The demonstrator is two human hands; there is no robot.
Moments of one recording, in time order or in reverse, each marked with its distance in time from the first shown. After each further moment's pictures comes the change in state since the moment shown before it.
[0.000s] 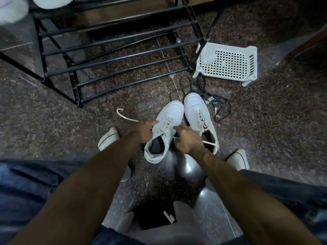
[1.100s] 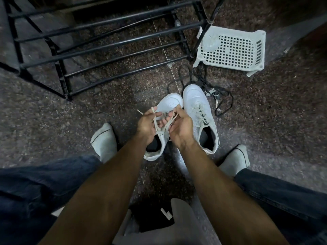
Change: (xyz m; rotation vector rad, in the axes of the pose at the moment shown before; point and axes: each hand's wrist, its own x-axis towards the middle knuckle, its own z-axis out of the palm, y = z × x) left_hand 0.020 0.048 0.021 -1.816 0.237 -0.355; right_hand 0.032 -0.037 -0.008 2.189 0.193 0.343
